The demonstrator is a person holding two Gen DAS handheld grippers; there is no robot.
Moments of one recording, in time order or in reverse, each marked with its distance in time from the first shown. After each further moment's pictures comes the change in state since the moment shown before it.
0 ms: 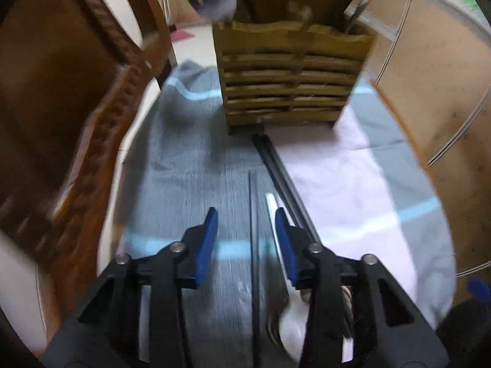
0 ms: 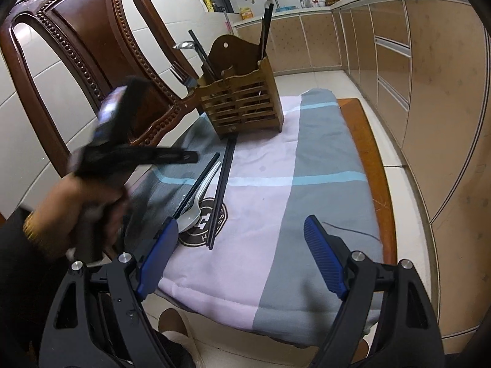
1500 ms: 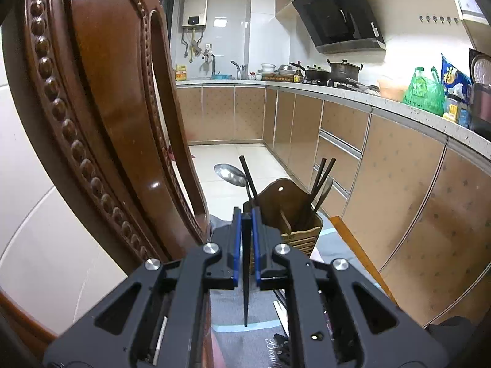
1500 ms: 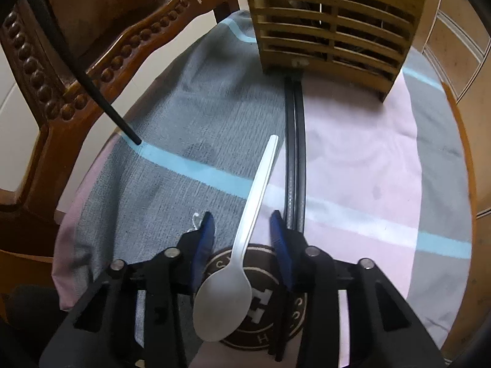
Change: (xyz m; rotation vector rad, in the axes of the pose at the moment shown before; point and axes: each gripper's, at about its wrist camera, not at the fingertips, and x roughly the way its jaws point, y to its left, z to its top) left arm -0.247 0.056 0.016 0.030 -0.596 -0.065; right arm 0.195 0.081 0.058 -0.144 0.461 -0.106
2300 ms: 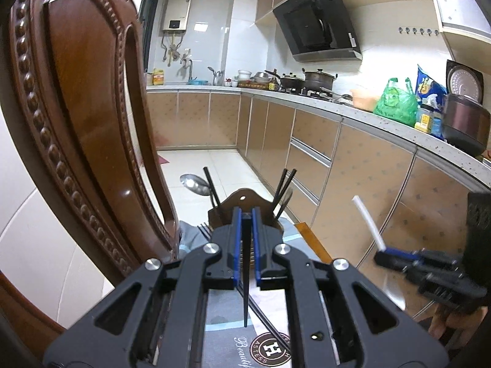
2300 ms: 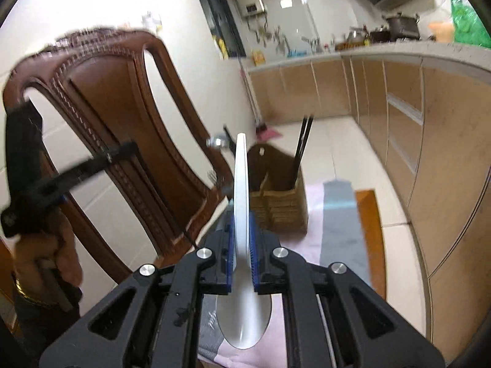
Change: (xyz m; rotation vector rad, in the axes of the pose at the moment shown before) left arm -0.021 -0.025 0.007 0.004 -0.030 -0.134; right arm -0.270 -0.057 -0.058 0.124 -0.684 0.119
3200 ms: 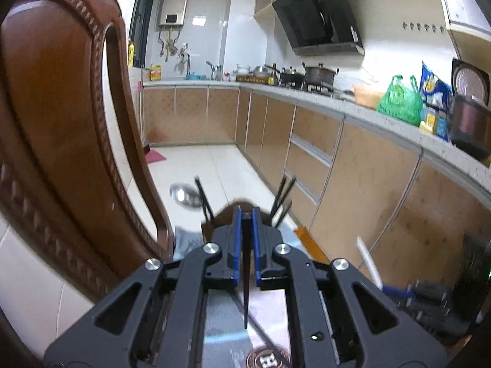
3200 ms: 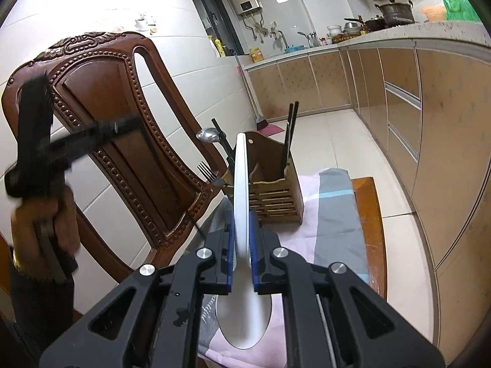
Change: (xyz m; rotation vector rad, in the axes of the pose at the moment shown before) left arm 0.041 -0.003 0.041 -0.006 0.026 0.002; right arm 0.011 -0.033 -0.021 0.052 0.032 0.031
